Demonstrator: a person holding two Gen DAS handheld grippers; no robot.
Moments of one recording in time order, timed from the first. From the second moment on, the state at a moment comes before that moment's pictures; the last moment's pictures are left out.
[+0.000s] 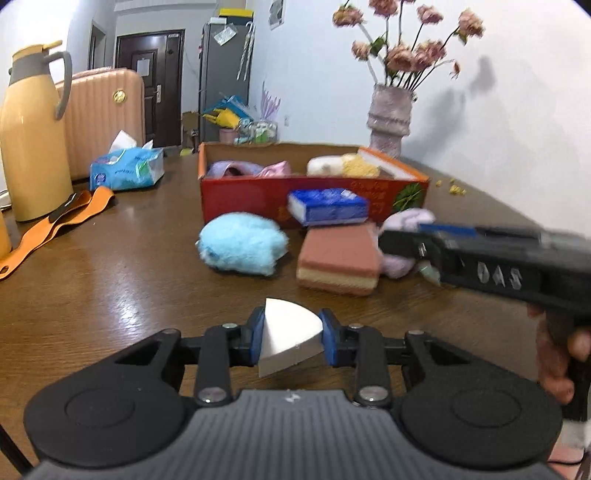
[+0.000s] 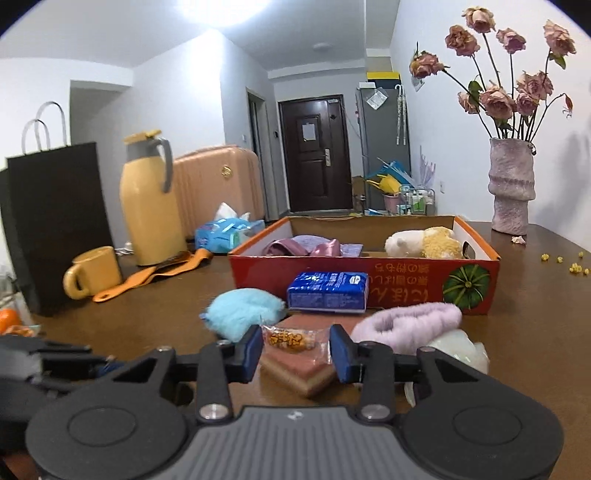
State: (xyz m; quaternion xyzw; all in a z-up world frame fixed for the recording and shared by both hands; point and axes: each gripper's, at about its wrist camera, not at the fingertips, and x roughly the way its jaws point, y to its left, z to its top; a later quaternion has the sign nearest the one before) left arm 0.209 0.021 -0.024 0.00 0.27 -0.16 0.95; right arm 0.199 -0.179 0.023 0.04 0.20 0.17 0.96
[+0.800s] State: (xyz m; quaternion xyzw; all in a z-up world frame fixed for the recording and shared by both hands) left arm 0.552 -0.055 0.034 0.03 0.32 -0.19 0.93; right arm 0.582 -0.237 0.076 0.12 0.35 0.20 0.91
